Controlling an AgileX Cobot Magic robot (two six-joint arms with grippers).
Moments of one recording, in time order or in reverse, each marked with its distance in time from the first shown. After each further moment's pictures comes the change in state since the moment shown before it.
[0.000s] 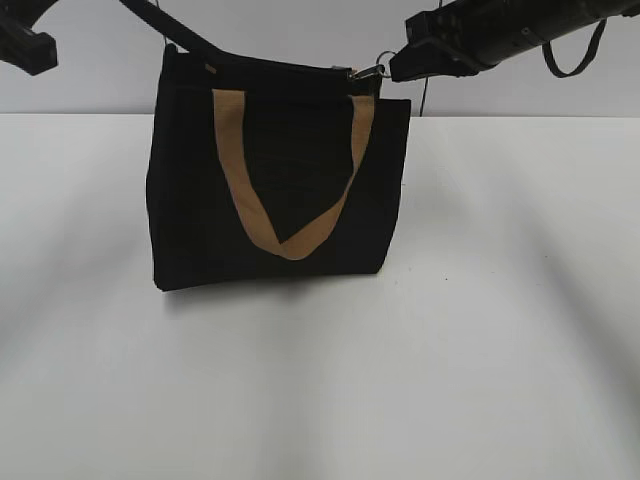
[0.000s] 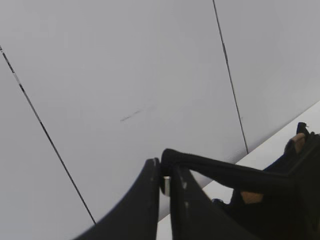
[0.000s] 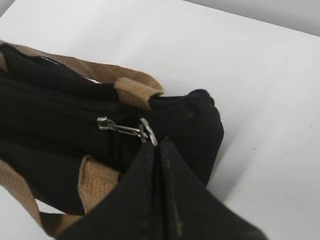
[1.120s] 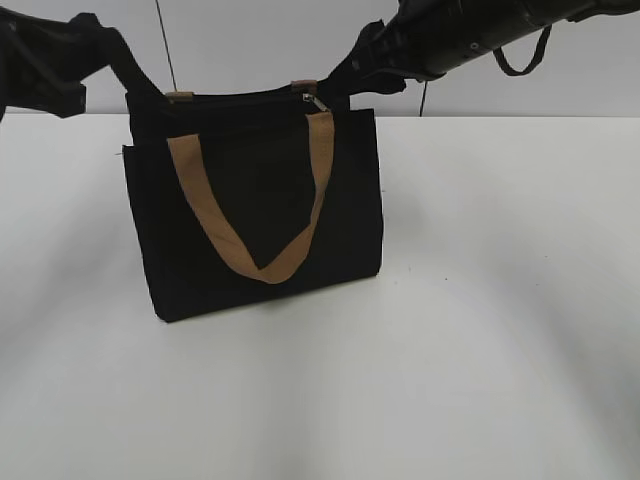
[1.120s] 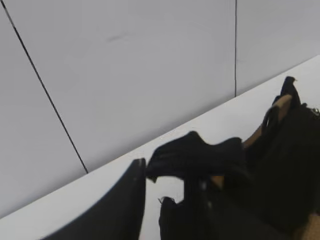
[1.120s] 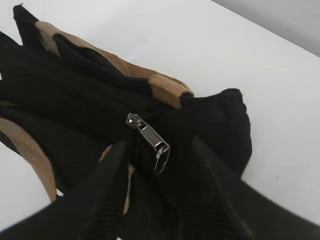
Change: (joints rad) left arm -0.042 0.049 -0.003 0.092 0.195 -0.210; right arm 0.139 -0.001 0.000 -0.047 -0.053 -0.107
